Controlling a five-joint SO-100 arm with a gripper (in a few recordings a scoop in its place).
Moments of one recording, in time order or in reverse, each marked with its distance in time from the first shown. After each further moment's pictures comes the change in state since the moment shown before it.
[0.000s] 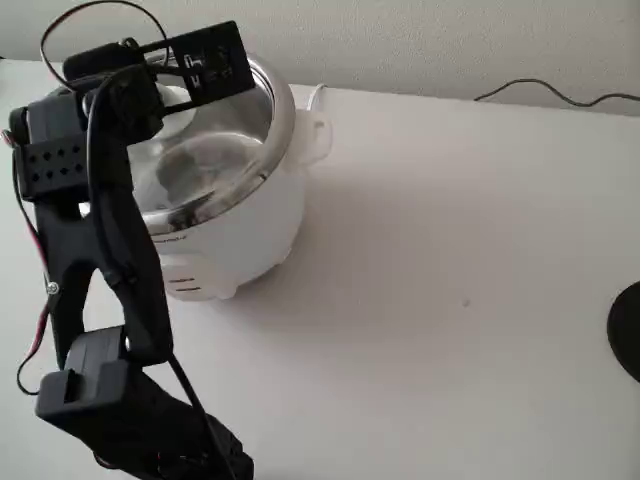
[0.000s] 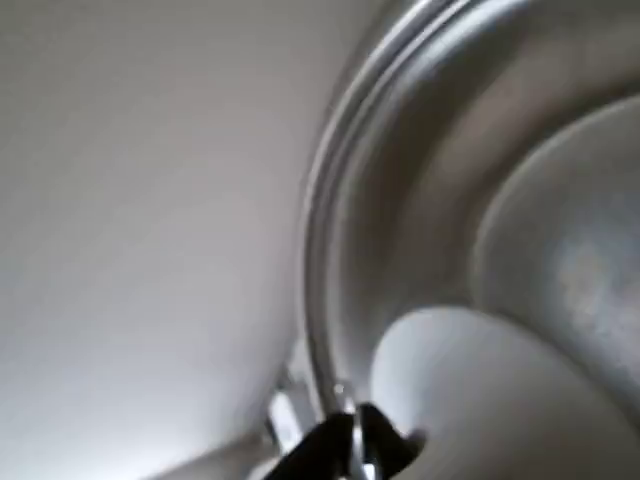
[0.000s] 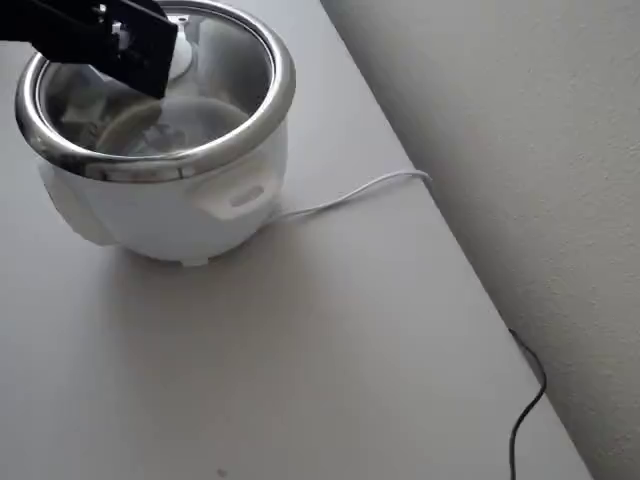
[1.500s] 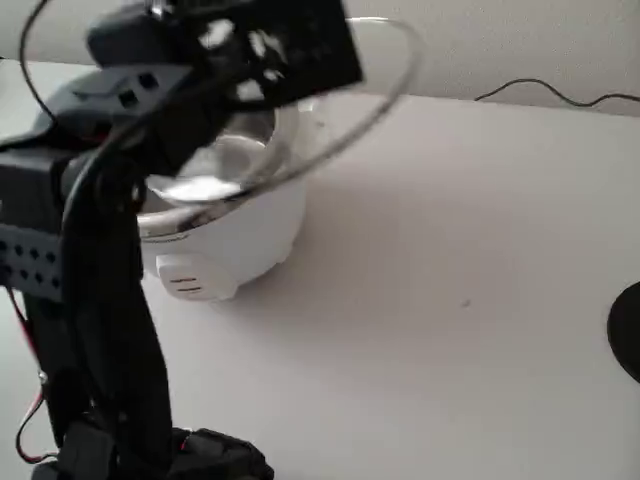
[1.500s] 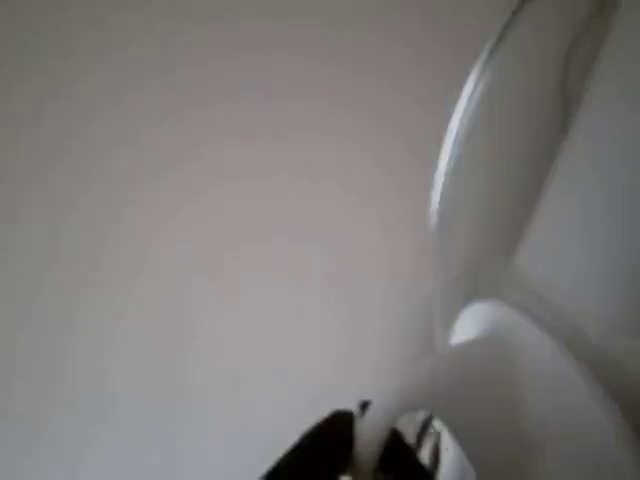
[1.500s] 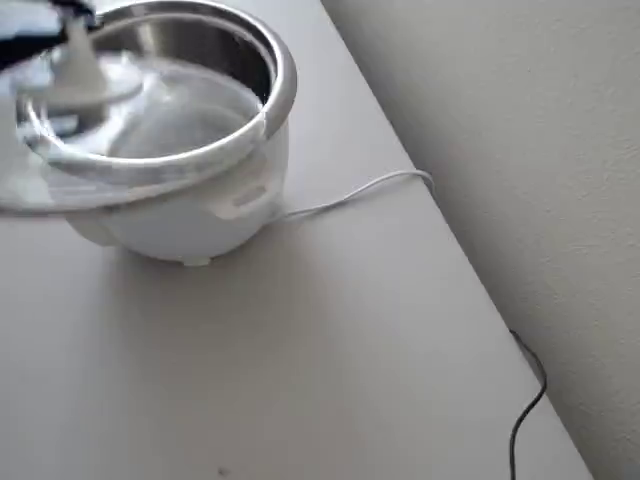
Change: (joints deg) arm 27.9 27.2 2.4 5.6 -9.8
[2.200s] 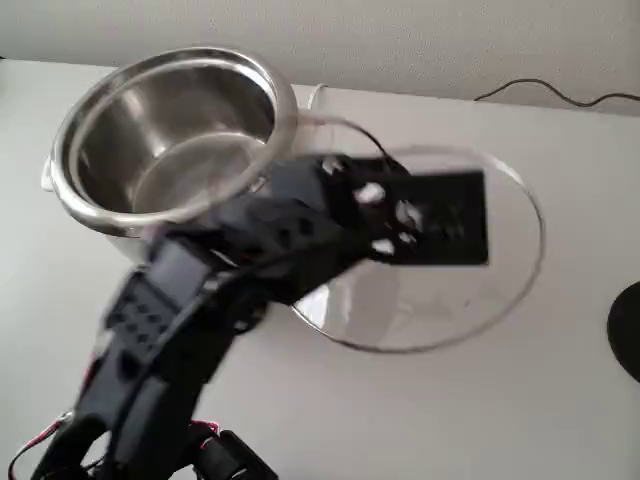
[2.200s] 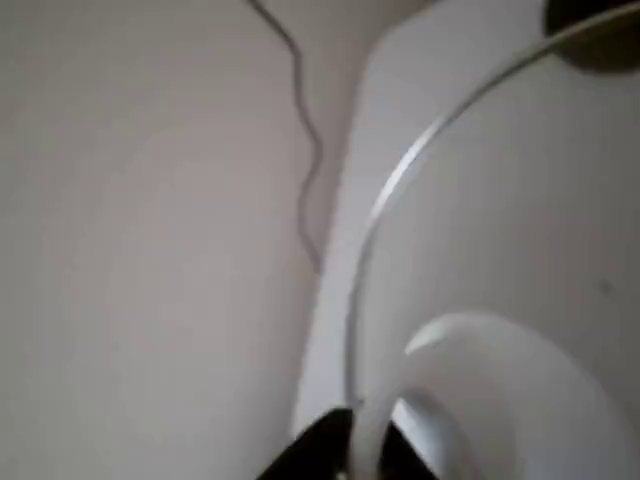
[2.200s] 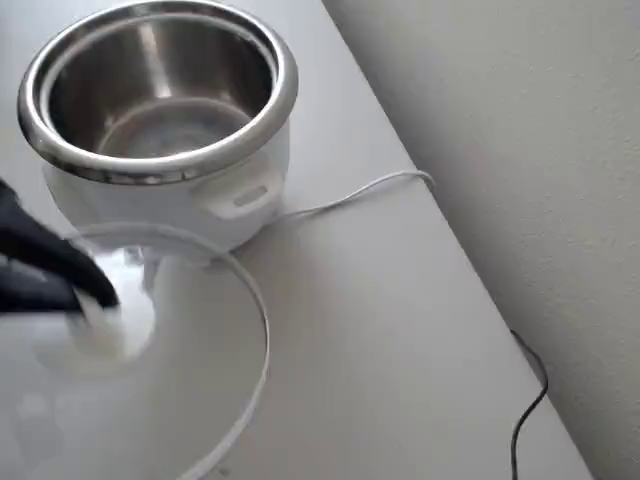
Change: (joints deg) arm 22.5 15.6 51.4 -19.7 -9.8
